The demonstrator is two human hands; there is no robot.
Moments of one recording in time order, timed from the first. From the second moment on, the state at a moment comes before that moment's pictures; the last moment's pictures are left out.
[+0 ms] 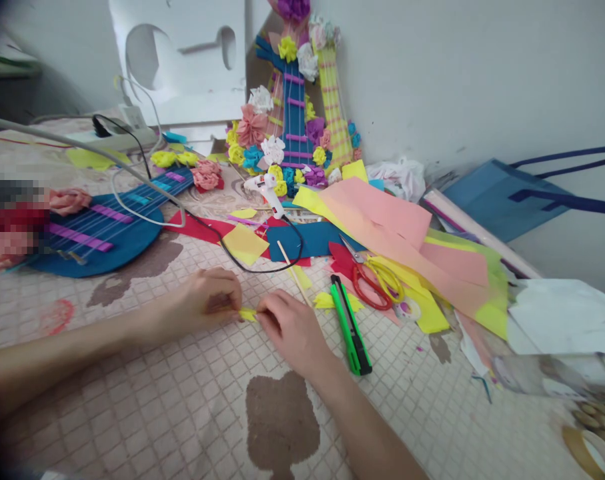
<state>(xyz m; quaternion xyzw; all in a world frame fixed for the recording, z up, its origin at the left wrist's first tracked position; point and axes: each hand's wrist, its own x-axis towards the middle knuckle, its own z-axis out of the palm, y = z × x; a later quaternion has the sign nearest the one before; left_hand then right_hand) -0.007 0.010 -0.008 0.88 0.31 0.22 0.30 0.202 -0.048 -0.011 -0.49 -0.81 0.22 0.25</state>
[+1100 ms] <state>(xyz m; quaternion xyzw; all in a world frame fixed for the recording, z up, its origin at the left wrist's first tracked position) -0.003 0.001 -0.005 0.89 0.37 0.16 0.19 0.193 -0.047 -0.012 -0.56 -0.77 0.21 0.22</state>
